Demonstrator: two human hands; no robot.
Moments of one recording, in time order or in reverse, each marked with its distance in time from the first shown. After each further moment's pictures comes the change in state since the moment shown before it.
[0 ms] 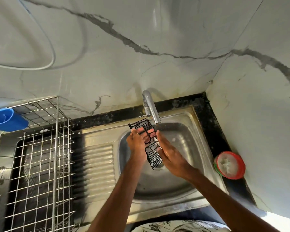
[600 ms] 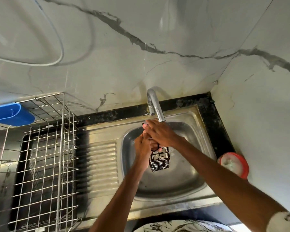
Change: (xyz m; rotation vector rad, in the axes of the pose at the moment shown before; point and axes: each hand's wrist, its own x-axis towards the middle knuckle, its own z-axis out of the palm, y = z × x) left_hand -0.020 -0.017 -0.023 0.266 -0.235 0.204; right_hand 0.099 -0.033 -0.020 -0.334 -0.196 0.144
